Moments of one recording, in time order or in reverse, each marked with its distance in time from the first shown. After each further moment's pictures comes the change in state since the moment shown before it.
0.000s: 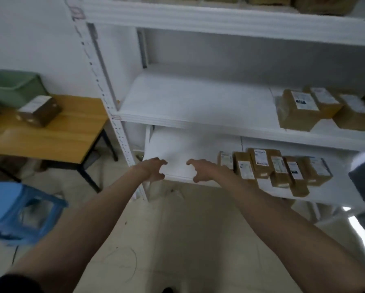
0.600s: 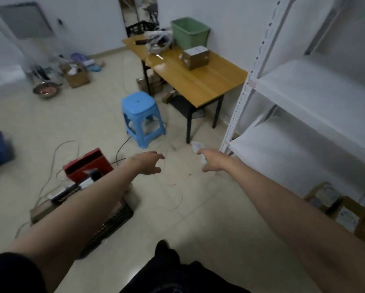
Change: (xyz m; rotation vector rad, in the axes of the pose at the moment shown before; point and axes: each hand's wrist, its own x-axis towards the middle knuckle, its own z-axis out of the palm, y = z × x) left_hand -0.292 -0.081 0.184 -0.342 0.066 -0.652; right_hand -0.042 -0.196 0.125 -0.422 -0.201 -0.594
